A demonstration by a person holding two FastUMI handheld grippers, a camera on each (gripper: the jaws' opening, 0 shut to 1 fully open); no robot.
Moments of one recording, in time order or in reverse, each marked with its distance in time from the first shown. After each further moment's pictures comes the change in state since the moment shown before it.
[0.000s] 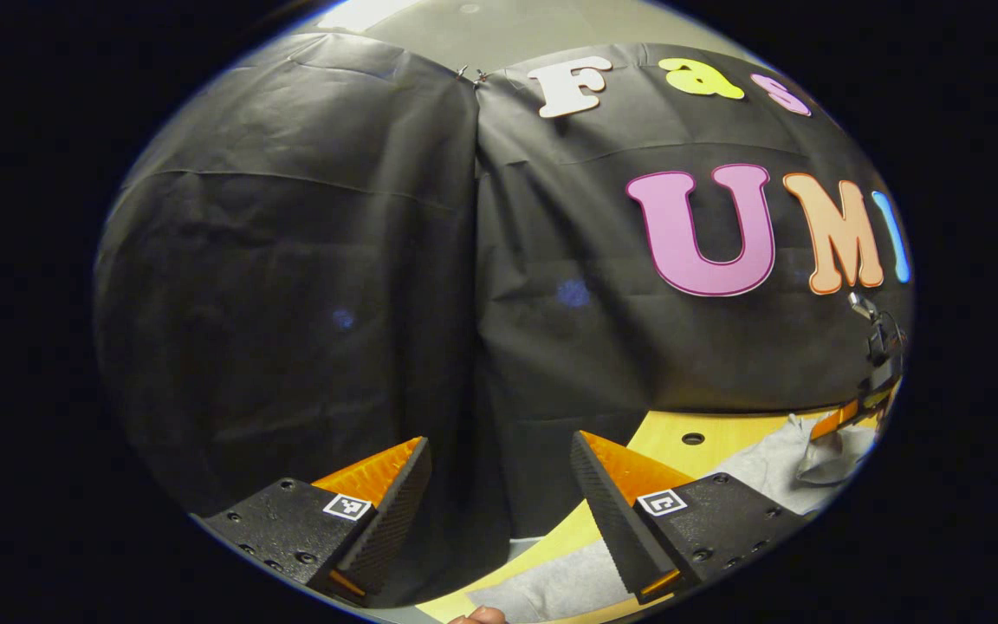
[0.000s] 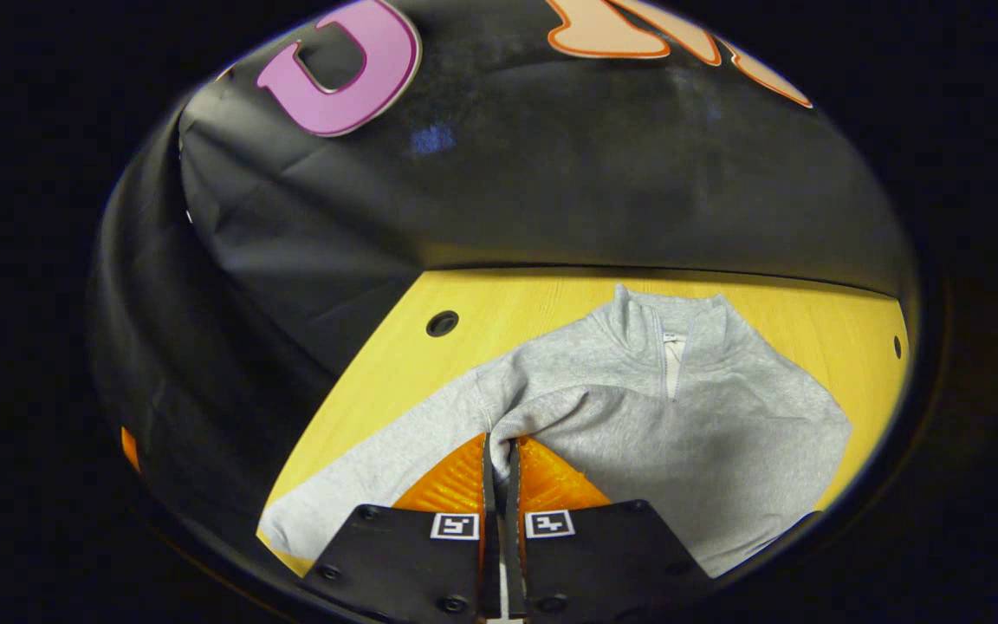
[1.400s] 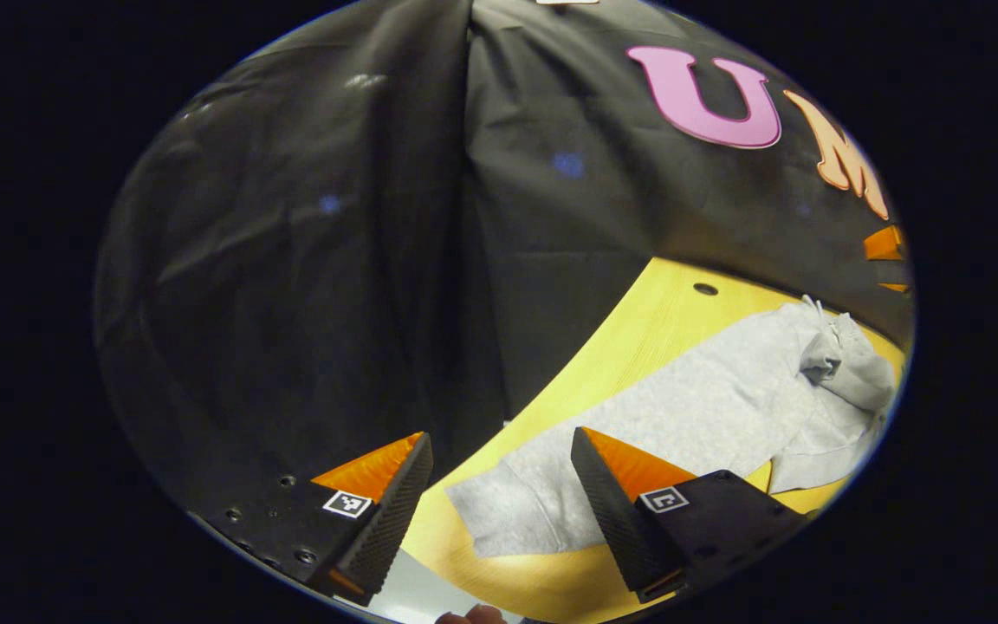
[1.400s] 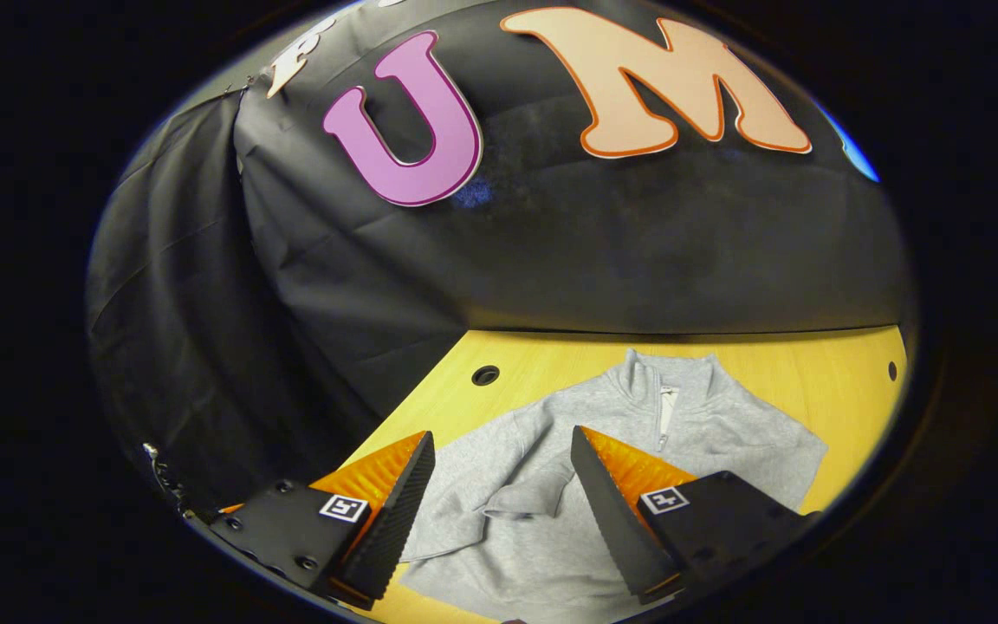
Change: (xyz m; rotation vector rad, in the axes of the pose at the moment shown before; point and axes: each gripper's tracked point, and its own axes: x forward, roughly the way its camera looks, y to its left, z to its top) left arm -0.024 -0.014 -0.225 -0.028 0.528 -0.027; right arm -0.100 0.013 0.041 -0.034 -0.237 0.119
